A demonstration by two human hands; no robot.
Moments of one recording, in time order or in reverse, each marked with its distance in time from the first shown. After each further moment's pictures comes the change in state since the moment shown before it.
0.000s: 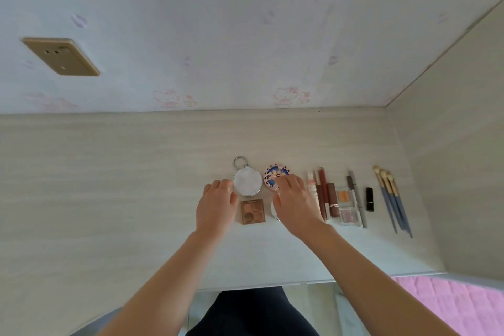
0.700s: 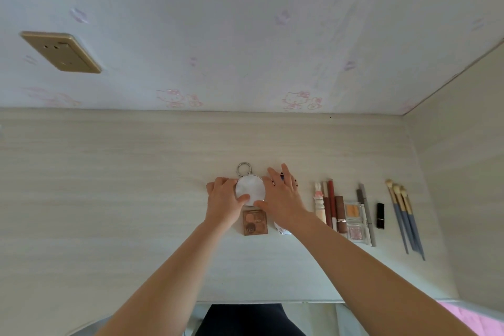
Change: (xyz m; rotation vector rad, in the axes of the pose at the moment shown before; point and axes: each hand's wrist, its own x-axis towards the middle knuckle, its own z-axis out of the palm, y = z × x) left_hand 0.041 0.001 0.021 -0.167 -0.161 -0.137; right_hand 0.058 -0.011 0.021 -0.111 -0.301 -0.027
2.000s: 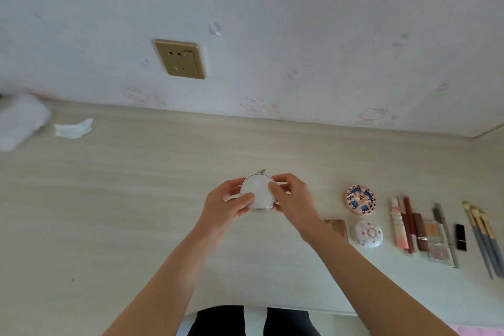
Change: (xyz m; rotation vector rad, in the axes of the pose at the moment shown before) left_hand -0.048 -0.109 -0.160 -1.078 -0.096 -0.113; right_hand 0.001 -0.180 -0.018 1.104 0.141 0.226
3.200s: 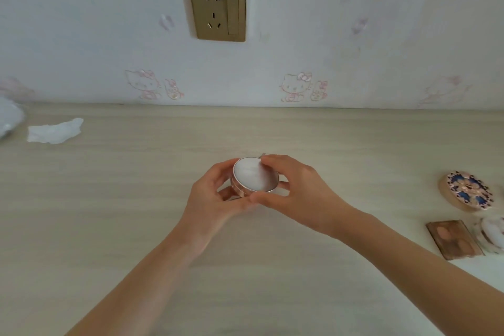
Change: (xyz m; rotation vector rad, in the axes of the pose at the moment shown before) left_hand 0.078 -0.035 -0.143 0.152 -0.181 0.384; right_hand 0.041 0.013 0.131 -0.466 -0.101 -0.612
